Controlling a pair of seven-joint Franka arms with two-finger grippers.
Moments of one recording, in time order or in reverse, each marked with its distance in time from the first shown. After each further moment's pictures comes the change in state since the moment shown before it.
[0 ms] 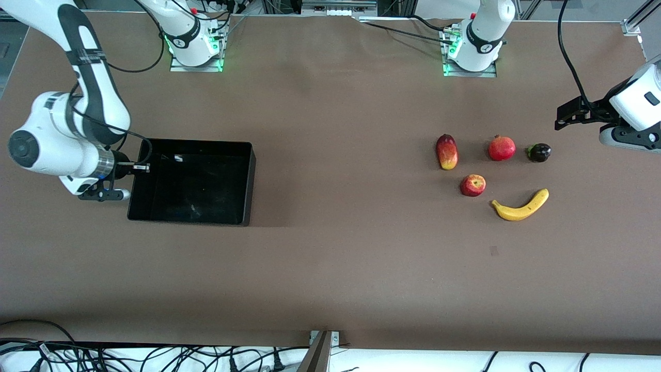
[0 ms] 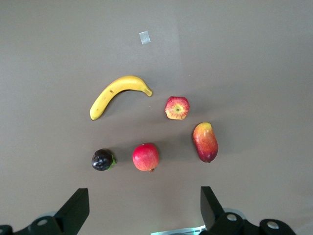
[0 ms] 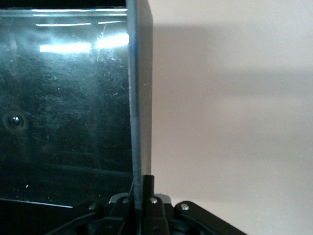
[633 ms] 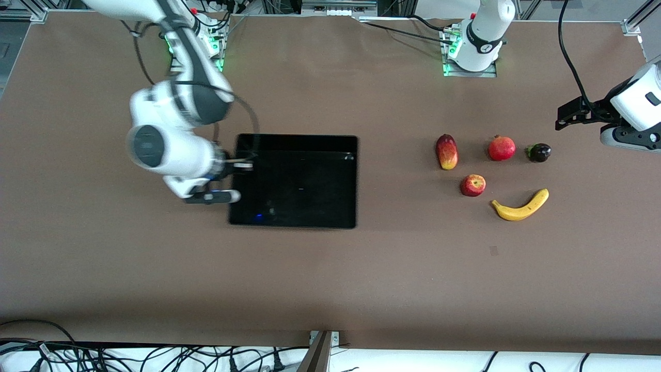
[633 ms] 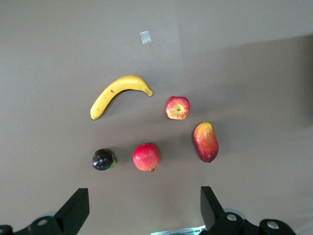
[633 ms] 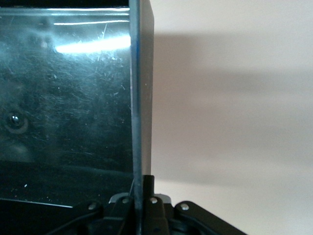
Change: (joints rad) left arm 0.003 0.000 0.001 0.000 0.000 0.000 0.000; right arm 0.500 0.179 0.028 0.348 0.083 -0.103 0.495
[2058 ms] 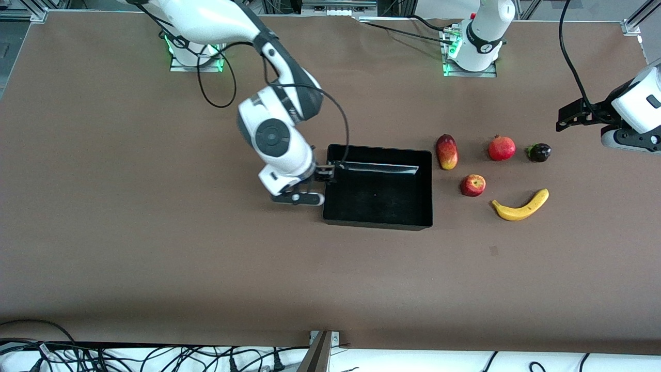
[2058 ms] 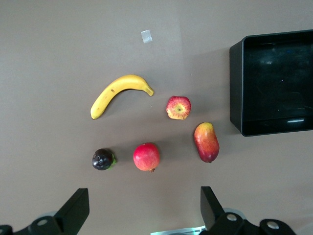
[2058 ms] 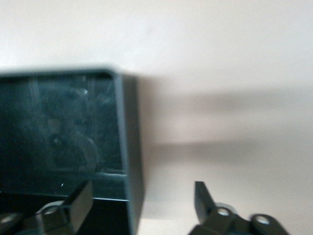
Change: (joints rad) left arm 0.010 0.006 -0.006 0.000 -0.001 0.001 0.000; right arm 0.200 0.183 -0.095 0.263 -0.001 0.087 0.248
